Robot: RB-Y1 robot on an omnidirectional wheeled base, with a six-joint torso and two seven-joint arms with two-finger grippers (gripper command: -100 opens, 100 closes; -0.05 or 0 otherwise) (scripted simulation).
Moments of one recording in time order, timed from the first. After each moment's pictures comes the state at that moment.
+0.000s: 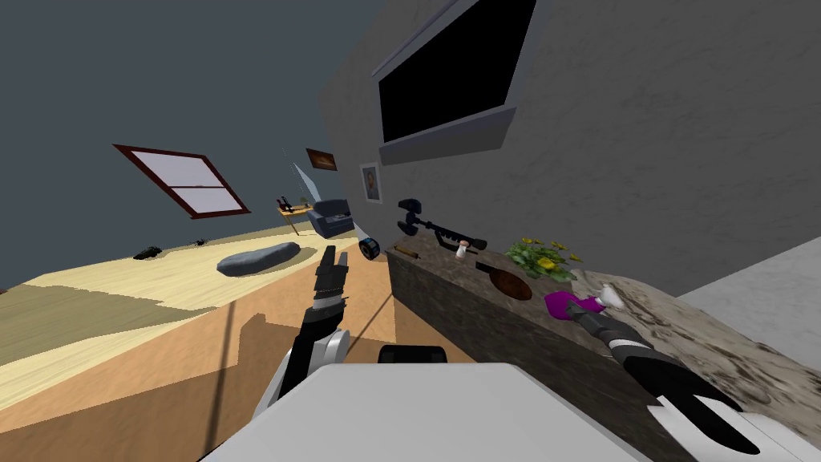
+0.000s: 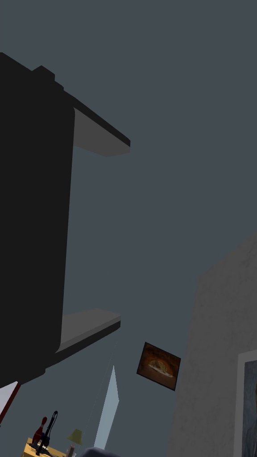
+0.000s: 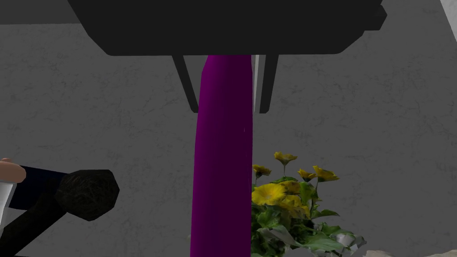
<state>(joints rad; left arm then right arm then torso) 0.54 0.01 -0.02 -2.26 0.00 -0.49 -0.15 0.68 -0.66 -0.46 -1.62 0.25 -0.04 0.44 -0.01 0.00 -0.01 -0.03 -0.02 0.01</state>
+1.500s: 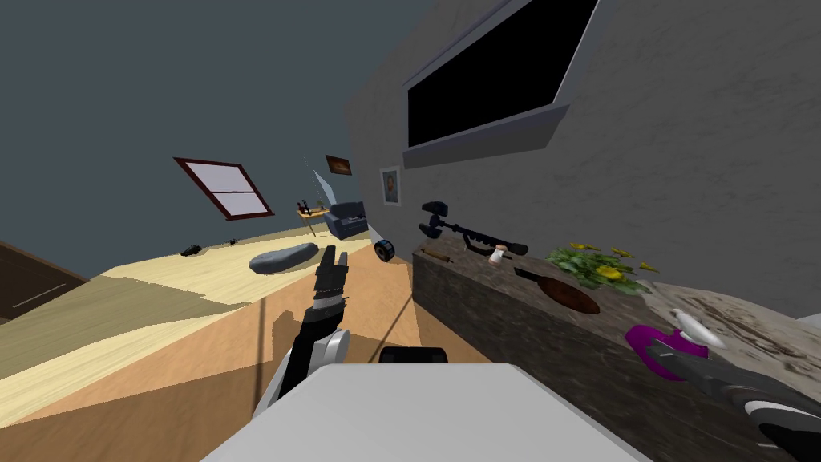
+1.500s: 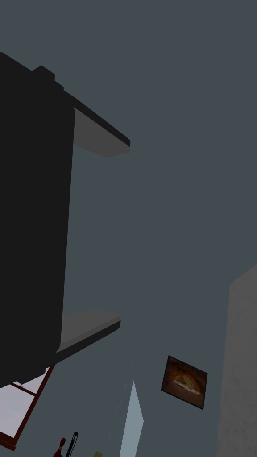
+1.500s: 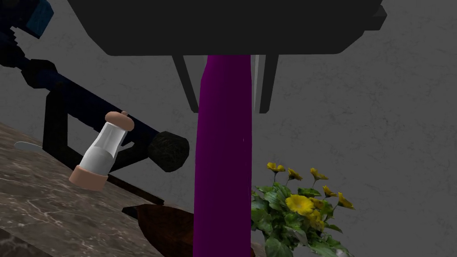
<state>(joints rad) 0.54 0.01 -0.02 -2.26 0.00 -0.49 -0.15 1.01 -0.85 -0.54 -1.67 0.34 0.11 0.40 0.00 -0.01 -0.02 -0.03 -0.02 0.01</state>
